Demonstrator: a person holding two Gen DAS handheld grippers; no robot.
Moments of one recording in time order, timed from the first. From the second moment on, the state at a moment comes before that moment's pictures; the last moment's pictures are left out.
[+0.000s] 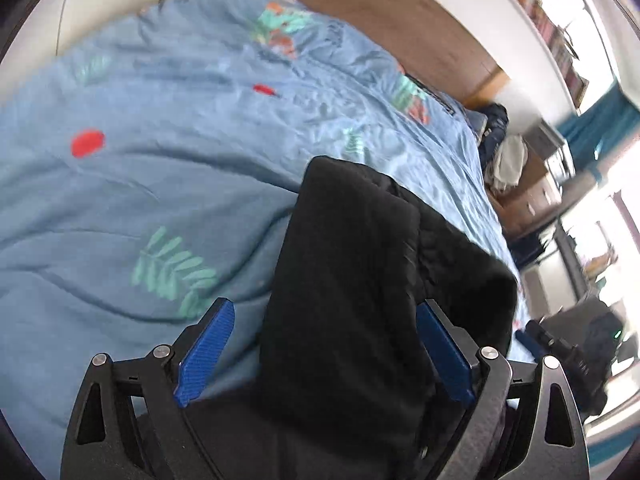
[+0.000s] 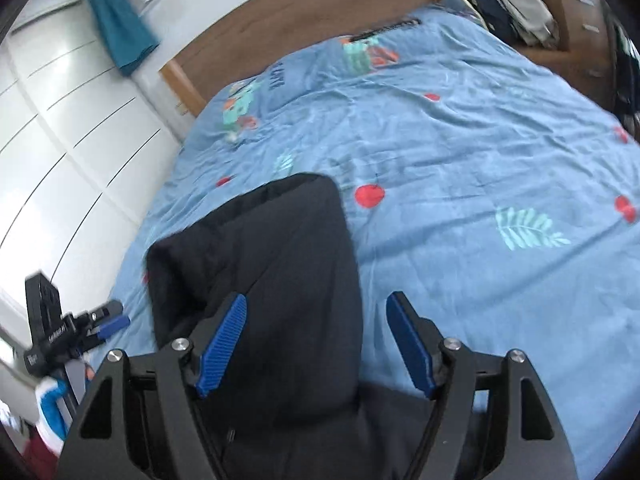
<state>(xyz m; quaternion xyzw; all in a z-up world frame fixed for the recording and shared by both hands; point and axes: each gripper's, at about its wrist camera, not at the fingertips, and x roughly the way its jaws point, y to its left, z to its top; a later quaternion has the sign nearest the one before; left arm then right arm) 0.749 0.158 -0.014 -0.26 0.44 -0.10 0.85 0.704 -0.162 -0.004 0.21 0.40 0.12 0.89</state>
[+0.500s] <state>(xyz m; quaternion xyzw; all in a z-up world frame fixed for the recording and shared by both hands) 0.809 0.148 -0.064 -0.32 0.48 -0.11 0.81 0.789 -0.155 -0.058 0.27 0.42 0.10 0.86</state>
